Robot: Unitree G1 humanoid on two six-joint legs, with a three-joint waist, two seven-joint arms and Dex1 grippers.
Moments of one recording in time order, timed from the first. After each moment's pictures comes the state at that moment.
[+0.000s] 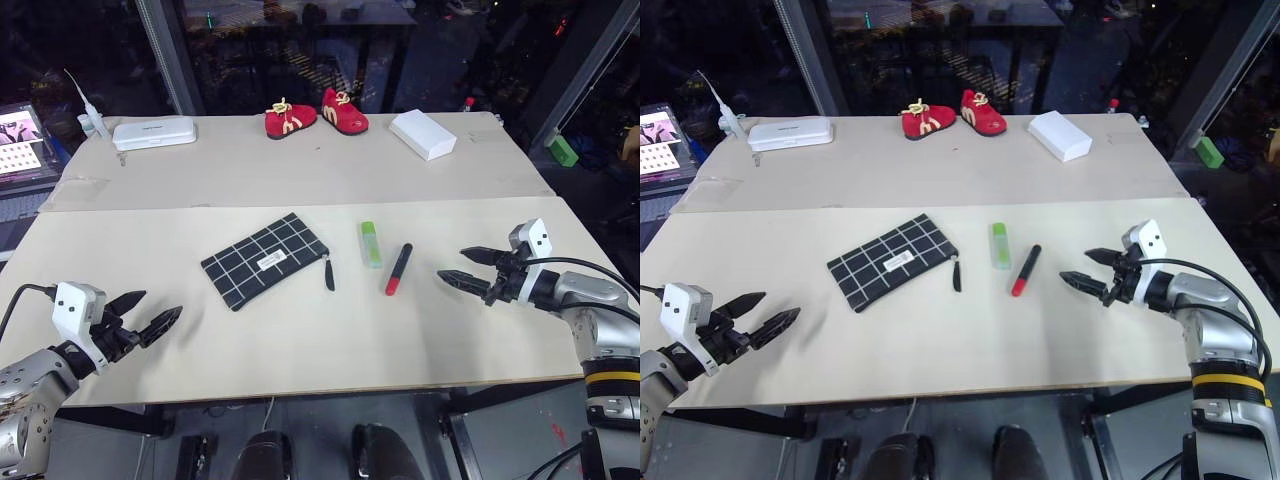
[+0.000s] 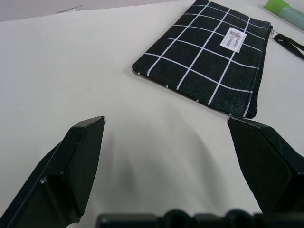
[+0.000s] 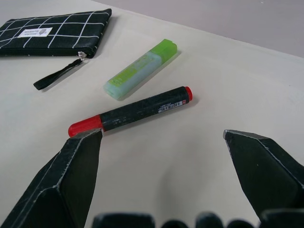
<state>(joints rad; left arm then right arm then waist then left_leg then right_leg) 0.17 0.69 0.49 -0.15 -0.55 0.42 -0.80 -0.43 -0.73 -0.16 0.36 0.36 0.31 1.08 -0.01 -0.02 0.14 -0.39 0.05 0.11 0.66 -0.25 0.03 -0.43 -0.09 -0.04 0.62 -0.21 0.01</state>
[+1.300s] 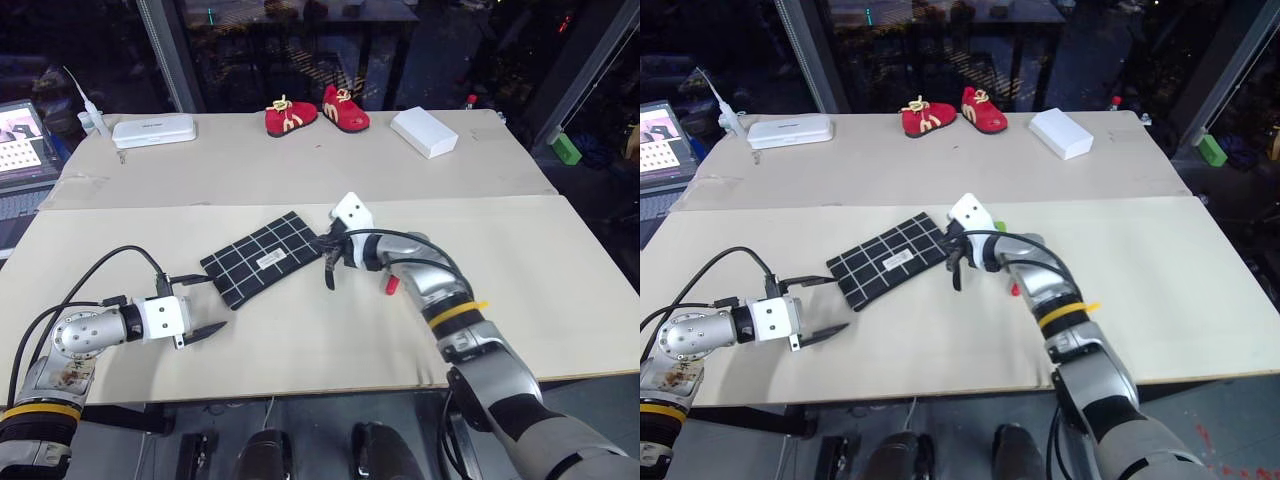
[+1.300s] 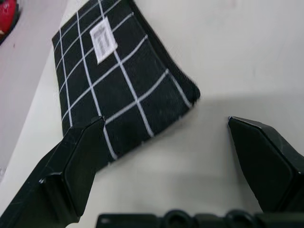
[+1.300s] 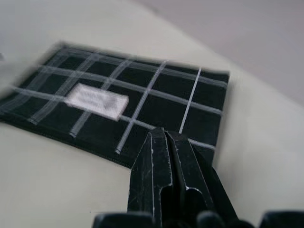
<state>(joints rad) -0.18 0.83 0.04 0.33 0.00 -0.59 -0.98 -0.90 -0.17 0.25 0.63 0.04 0.30 0.70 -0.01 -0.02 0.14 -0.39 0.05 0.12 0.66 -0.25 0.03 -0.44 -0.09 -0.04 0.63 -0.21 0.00</state>
